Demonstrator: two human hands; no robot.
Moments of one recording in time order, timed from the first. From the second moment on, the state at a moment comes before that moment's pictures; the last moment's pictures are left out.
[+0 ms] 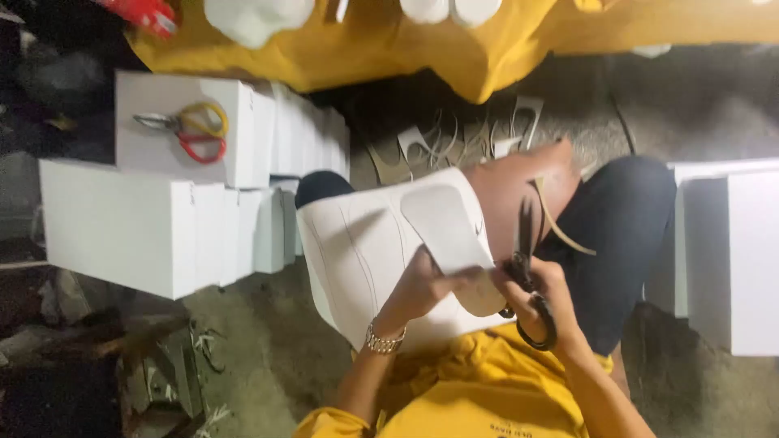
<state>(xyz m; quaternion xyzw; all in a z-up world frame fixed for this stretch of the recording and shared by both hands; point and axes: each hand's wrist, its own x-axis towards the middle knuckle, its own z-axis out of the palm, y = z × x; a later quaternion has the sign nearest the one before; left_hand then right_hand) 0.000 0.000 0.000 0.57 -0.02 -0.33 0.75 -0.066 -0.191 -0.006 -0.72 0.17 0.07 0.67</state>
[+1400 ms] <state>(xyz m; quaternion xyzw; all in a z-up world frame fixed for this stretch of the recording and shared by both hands) 0.290 -0.046 -0.061 0.88 -0.20 0.33 0.29 0.012 -0.238 -0.071 -0.53 0.12 0.33 0.77</state>
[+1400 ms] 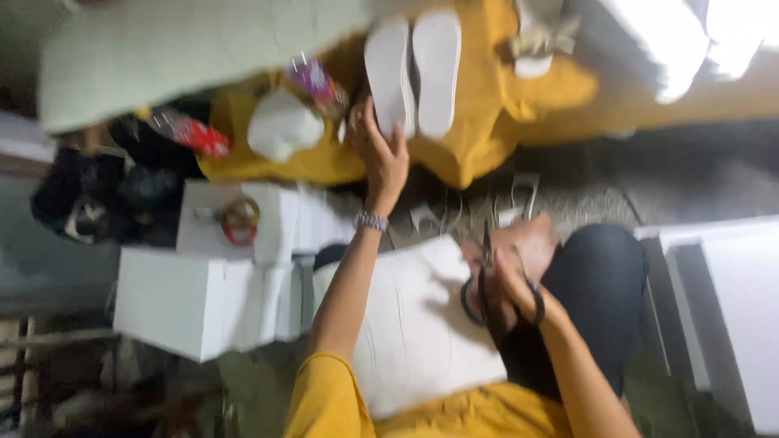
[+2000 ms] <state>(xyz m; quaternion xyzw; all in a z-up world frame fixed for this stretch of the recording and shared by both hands) -0.125 0.055 -0.021 0.93 -0.27 -0.21 0.16 0.010 -0.256 -0.125 -0.35 0.28 0.15 0.88</state>
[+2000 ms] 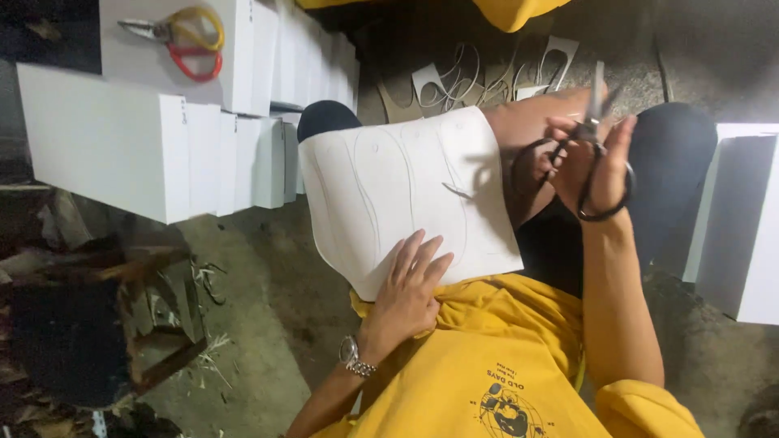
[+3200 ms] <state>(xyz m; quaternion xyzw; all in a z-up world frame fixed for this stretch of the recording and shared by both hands) 0.057 -0.022 -0.145 0.87 -0.36 -0.27 0.22 -0.099 -0.268 -0.129 -0.25 0.17 0.10 0.95</state>
